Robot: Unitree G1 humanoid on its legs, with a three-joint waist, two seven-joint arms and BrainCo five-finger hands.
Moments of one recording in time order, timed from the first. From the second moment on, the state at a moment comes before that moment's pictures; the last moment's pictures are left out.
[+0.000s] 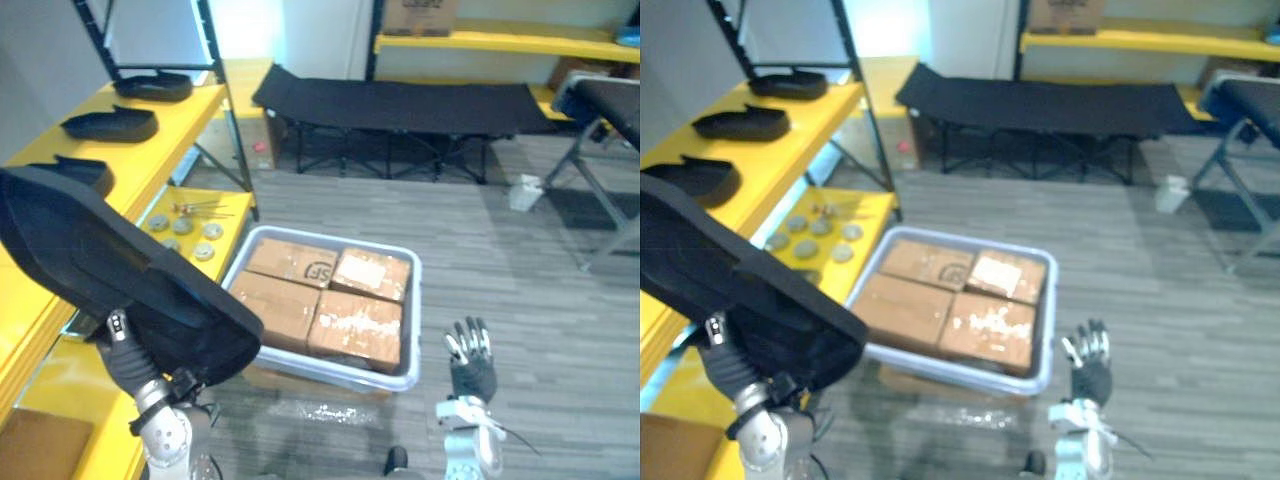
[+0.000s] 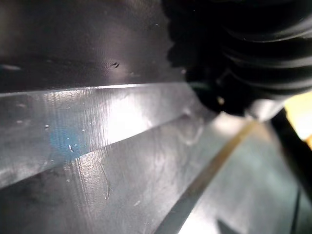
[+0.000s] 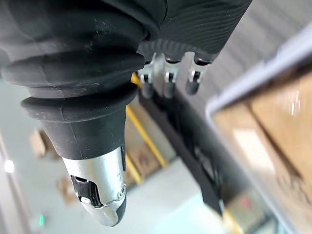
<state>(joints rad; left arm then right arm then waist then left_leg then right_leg) 0.34 -0.02 0.15 -0.30 -0.22 -0.36 0.54 0.25 -0.05 0.09 0.16 0.65 -0.43 -0.02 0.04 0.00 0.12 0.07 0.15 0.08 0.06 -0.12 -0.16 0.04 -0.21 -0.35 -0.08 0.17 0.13</state>
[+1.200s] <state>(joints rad) 0.39 -0.04 0.18 -0.36 -0.20 -0.33 0.51 0.07 -0.17 0.32 0.16 0.37 -0.30 0.03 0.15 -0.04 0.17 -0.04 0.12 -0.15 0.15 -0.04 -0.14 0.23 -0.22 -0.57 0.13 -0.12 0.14</state>
